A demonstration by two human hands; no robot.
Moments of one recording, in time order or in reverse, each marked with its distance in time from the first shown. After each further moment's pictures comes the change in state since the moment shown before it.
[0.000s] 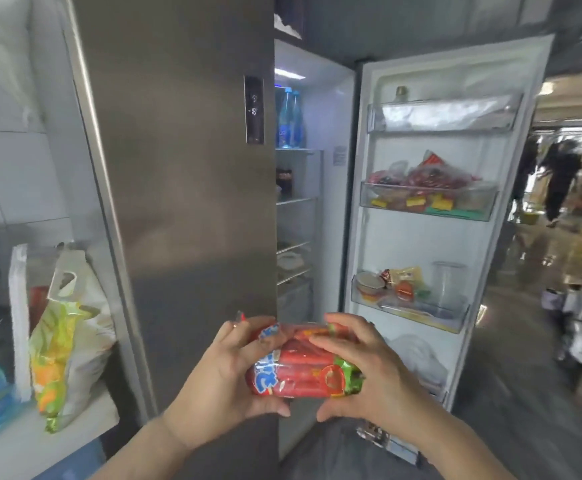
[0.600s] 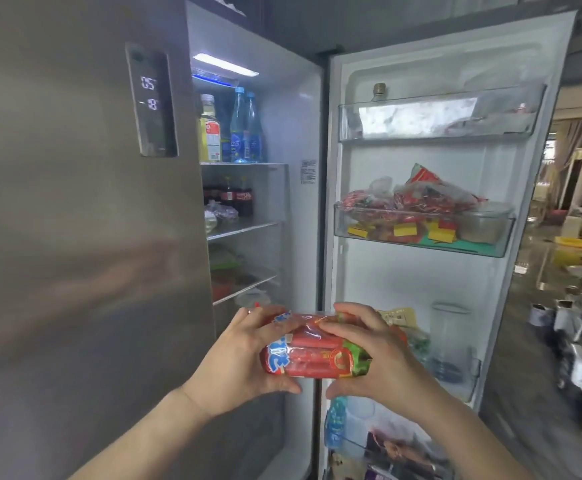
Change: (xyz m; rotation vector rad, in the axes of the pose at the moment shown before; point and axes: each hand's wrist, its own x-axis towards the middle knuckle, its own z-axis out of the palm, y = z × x) left_hand 0.247 -0.123 0.140 -0.014 -0.053 0.046; right_hand 0.151 0.241 -0.053 -0.080 0.079 0.090
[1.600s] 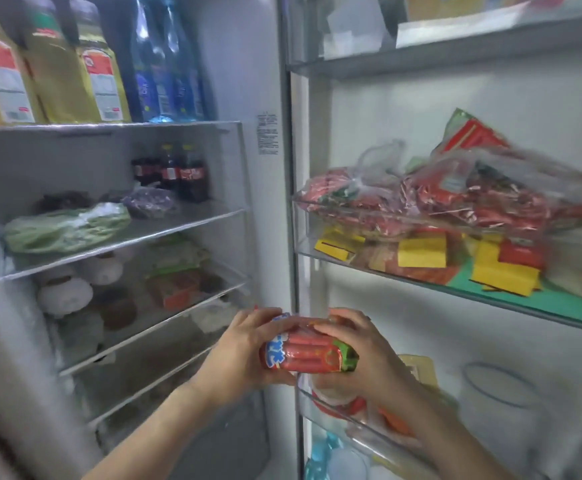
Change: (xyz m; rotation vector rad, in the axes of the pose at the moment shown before) left_hand 0.238 -0.133 0.206 -0.012 -0.090 -0.163; right_hand 0.170 0.327 0.030 0.086 -0.058 0.038
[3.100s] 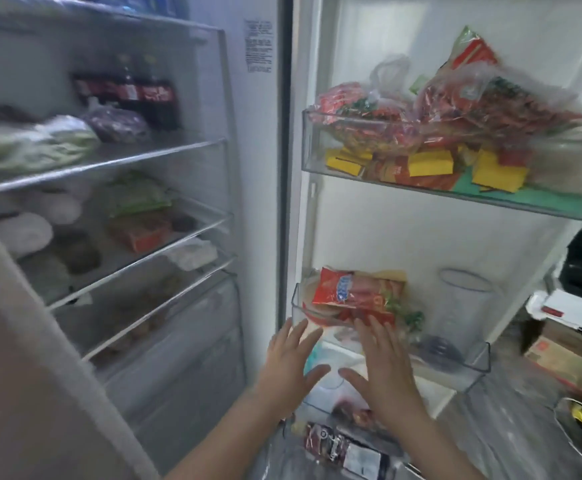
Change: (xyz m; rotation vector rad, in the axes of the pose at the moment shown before) left_hand -0.117 0.013 0.137 -0.110 -0.219 -0.125; right_hand -0.147 -0.027 0.104 -0.479 0.030 0.556
